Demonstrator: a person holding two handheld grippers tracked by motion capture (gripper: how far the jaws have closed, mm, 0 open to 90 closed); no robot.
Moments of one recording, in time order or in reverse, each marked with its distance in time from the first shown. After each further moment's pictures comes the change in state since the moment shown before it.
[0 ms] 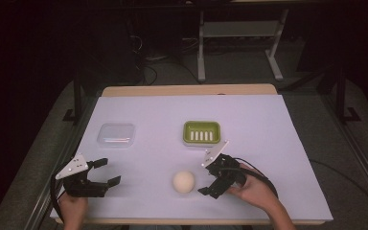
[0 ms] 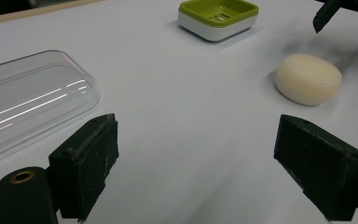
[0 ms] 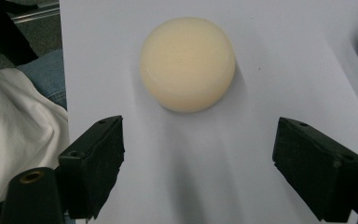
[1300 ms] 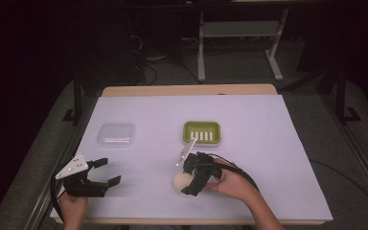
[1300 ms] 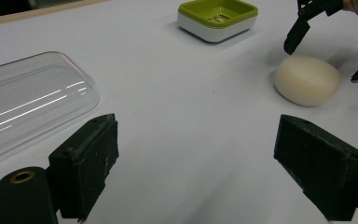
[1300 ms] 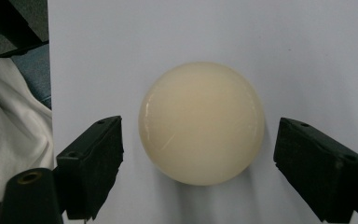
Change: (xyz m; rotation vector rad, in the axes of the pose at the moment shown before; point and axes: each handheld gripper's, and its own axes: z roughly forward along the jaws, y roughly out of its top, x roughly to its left) left arm 0.000 0.001 0.000 -0.005 -0.002 0.001; right arm 0.000 0.048 0.045 0.133 0.055 -0.062
